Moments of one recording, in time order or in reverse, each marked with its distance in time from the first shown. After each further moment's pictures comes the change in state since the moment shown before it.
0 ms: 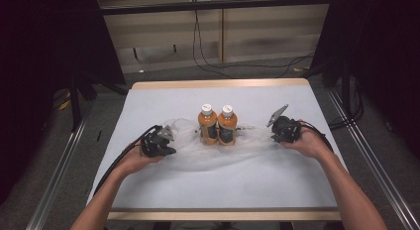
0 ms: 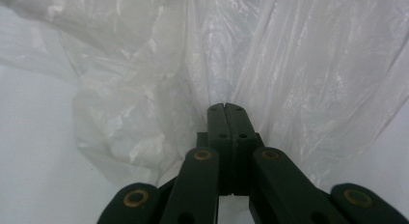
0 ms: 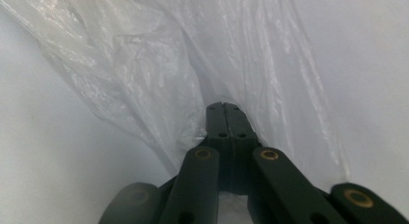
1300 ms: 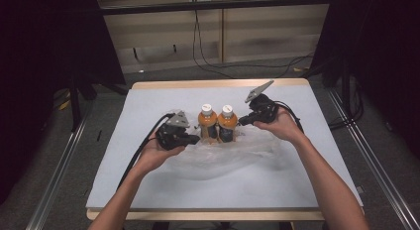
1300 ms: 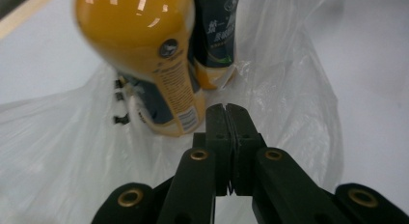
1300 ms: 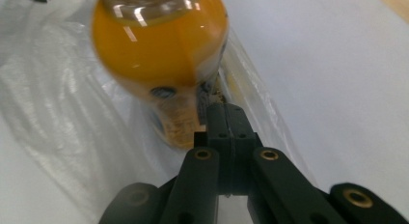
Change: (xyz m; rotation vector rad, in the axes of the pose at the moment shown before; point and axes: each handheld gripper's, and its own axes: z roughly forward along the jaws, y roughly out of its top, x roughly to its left) left arm -0.037 0.078 -0.023 -0.270 -0.031 -0.025; right arm 0.003 0.092 -0.023 -0.298 0.186 0.032
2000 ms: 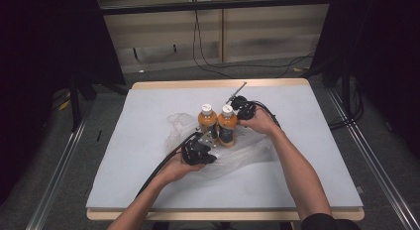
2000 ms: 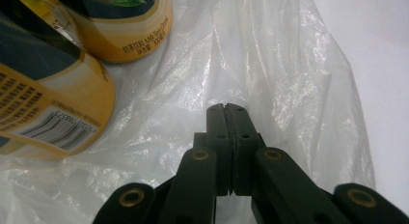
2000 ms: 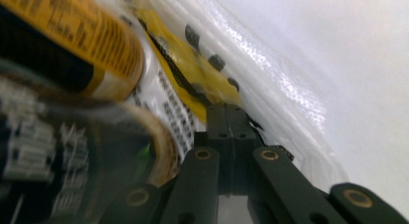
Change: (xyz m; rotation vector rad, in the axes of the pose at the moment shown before) left arm -0.029 -0.015 0.073 0.141 -0.098 0.047; right arm -0.039 0.012 0.092 0.179 0.071 0.133
